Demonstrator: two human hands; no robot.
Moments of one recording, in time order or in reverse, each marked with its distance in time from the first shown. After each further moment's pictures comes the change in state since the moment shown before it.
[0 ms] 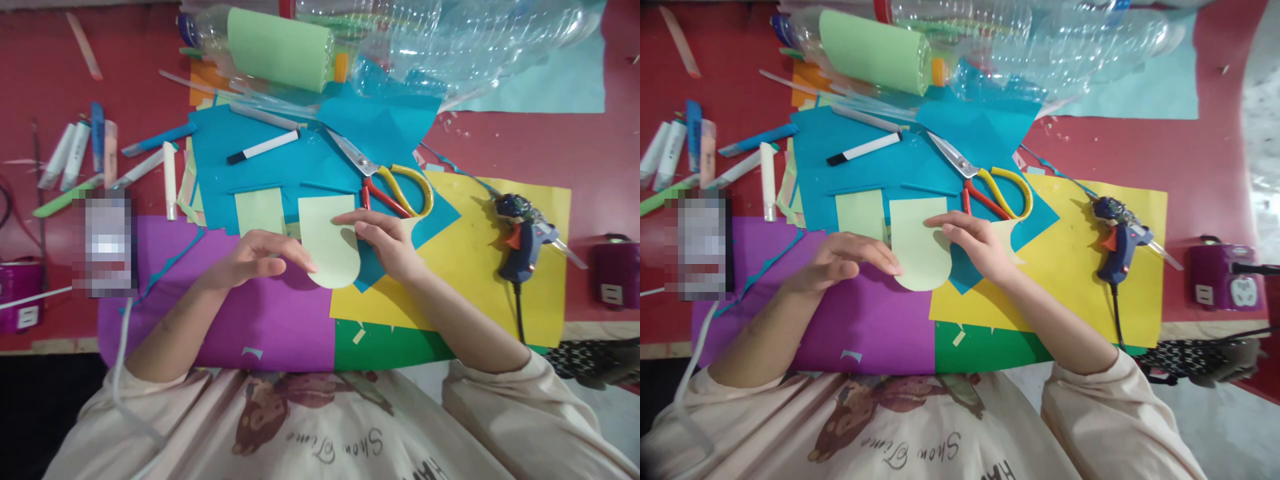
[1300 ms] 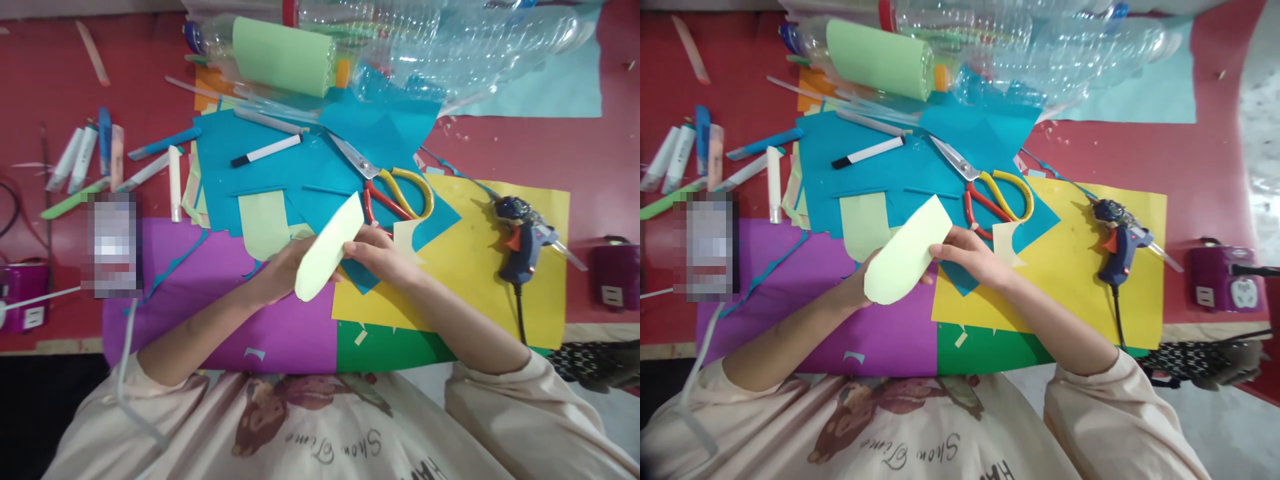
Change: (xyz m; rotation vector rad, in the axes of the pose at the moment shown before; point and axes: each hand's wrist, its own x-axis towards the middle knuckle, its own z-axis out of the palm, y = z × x) left_hand 0.012 -0.042 0.048 -0.203 0.103 -0.195; right_hand -0.002 0.003 0.015 0.413 -0.297 0.147
